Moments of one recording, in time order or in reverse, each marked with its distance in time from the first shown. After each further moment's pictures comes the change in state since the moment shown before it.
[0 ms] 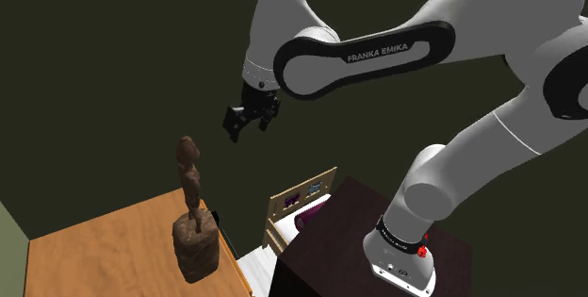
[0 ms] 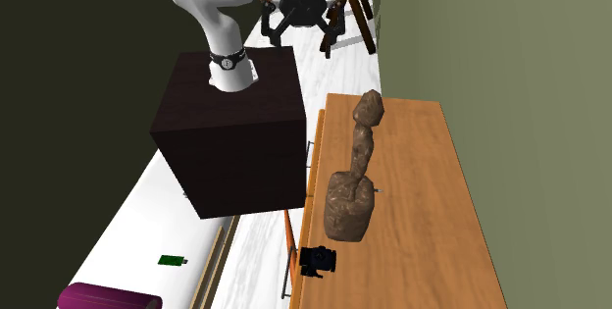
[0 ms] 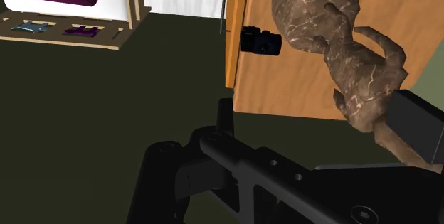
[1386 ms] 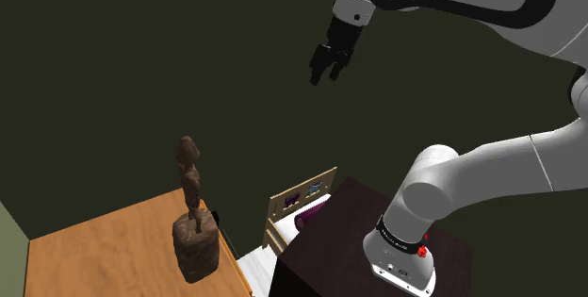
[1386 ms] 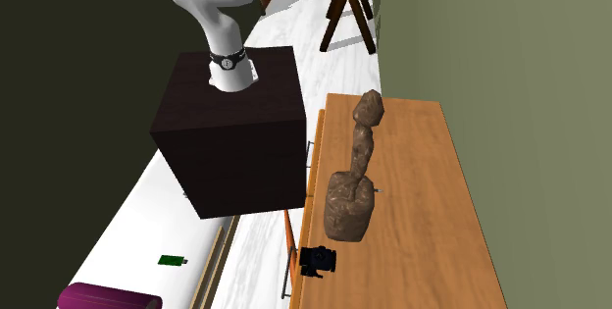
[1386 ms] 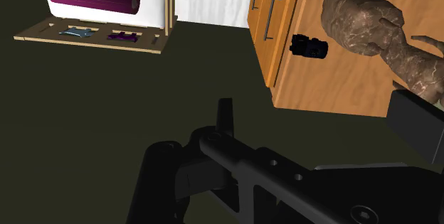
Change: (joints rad) arm -0.031 -0.380 -0.392 0.042 -0.032 -0.460 -0.405
